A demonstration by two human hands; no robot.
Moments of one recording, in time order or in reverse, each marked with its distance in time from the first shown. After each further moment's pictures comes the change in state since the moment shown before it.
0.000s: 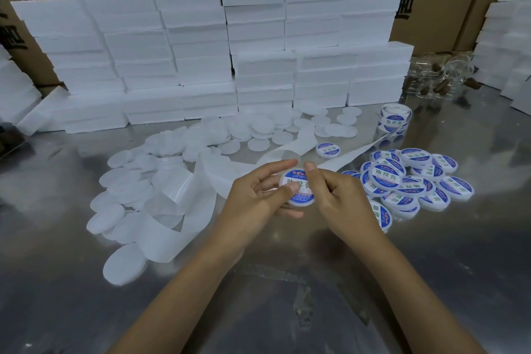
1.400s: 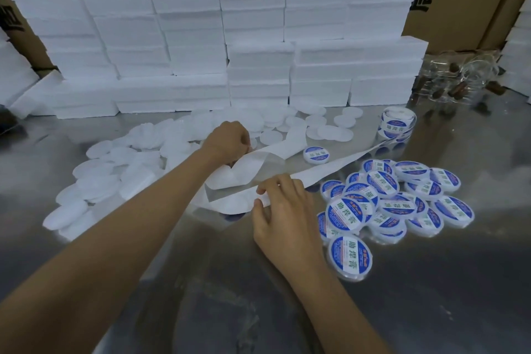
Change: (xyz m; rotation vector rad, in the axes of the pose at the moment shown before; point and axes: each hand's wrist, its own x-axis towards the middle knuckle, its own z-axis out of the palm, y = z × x) left_hand 0.195 -0.031 -0.049 1.331 0.103 -0.077; right_hand 0.004 0.016 0.027 -0.452 -0.135 -0.040
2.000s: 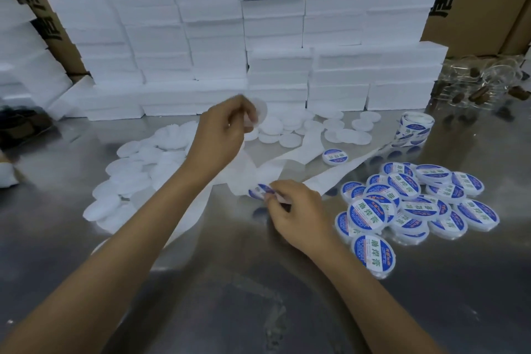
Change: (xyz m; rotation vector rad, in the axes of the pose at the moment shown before) left_hand -0.106 0.015 -0.066 -0.616 0.461 0.234; right_hand 0.013 -0.001 0.008 0.311 -0.088 -0.011
